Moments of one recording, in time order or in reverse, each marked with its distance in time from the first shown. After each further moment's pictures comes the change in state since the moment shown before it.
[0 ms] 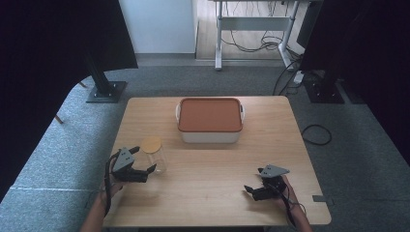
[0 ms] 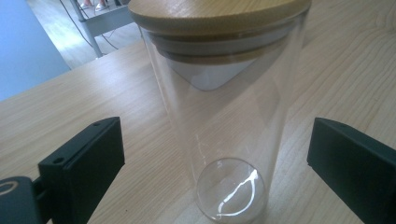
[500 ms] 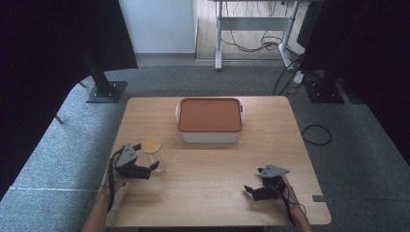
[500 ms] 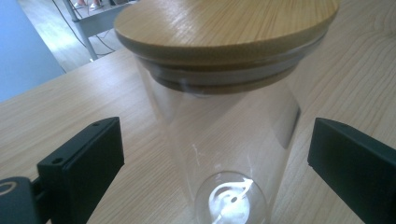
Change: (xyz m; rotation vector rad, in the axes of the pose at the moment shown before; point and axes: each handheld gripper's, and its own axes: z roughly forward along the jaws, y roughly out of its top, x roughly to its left) left arm 0.001 0.007 0.014 0.004 -0.022 0.002; right arm 0.000 0.000 0.000 0.000 0.001 -0.003
